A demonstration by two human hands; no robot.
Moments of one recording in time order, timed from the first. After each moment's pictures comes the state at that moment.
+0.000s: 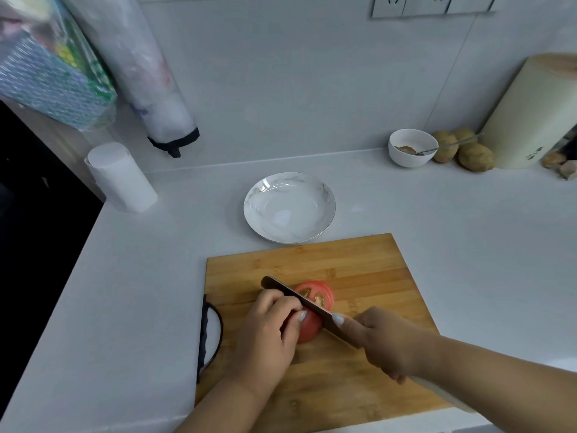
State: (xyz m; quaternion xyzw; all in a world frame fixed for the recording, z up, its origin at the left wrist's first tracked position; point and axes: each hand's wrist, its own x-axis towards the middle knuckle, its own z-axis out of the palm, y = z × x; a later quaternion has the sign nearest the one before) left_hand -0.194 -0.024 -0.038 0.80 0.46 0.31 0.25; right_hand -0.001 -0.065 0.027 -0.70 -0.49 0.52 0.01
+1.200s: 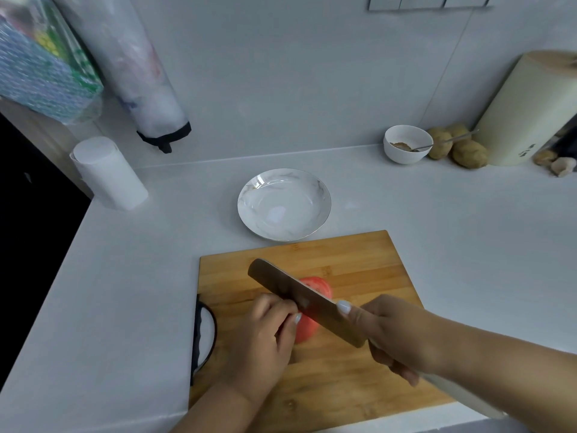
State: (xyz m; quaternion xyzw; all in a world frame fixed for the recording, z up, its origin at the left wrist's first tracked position) left_hand -0.198 -0.027 -0.041 0.79 0.45 0.30 0.28; right_hand -0.001 -0.068 0.078 -0.68 -0.47 0.56 0.02
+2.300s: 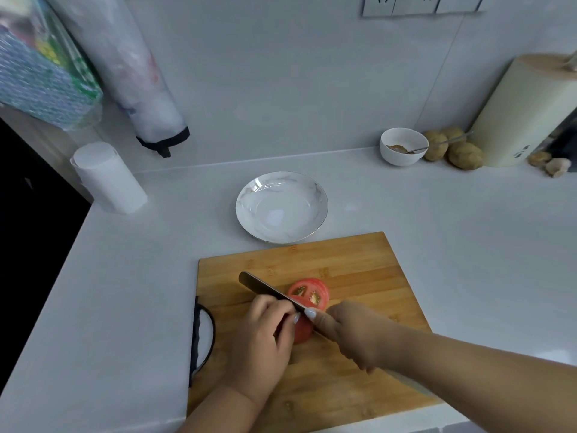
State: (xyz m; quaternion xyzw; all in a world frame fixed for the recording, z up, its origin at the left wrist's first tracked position) left_hand -0.193 -0.027 -0.045 0.79 0.45 0.32 0.24; right_hand -0.023 -0.050 0.028 -0.68 -0.57 0.46 0.00
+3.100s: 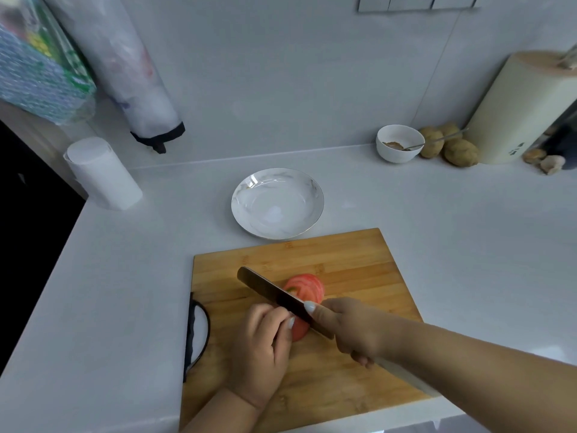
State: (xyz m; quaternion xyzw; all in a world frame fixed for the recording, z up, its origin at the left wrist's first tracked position) left_hand -0.189 -0.039 -0.062 0.79 0.44 0.39 0.19; right_hand -0.015 -0.053 0.032 -0.67 -0.50 0.55 0.02
